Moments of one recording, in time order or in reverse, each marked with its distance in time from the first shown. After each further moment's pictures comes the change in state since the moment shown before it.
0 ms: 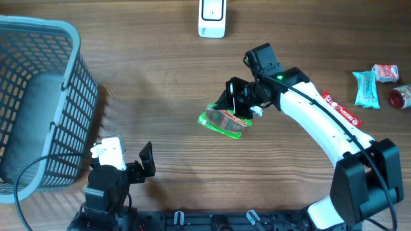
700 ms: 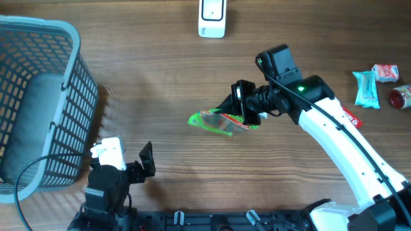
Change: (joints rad) left arm 0.000 0.000 0.000 0.000 0.000 0.000; right arm 0.015 -0.211 0.000 -0.105 -0.078 -0.045
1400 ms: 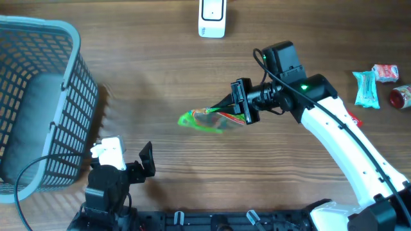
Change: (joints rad) left arm 0.000 0.000 0.000 0.000 0.000 0.000; right arm -0.025 0.000 0.000 0.051 -0.198 -0.156
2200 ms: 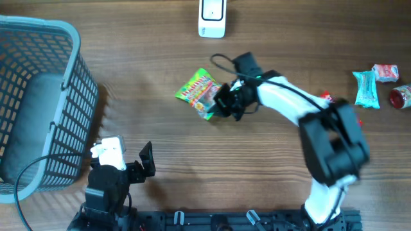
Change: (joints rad) left arm 0.000 0.000 0.000 0.000 0.000 0.000; right arm 0.021 0.461 -0.002 0.210 0.218 -0.683
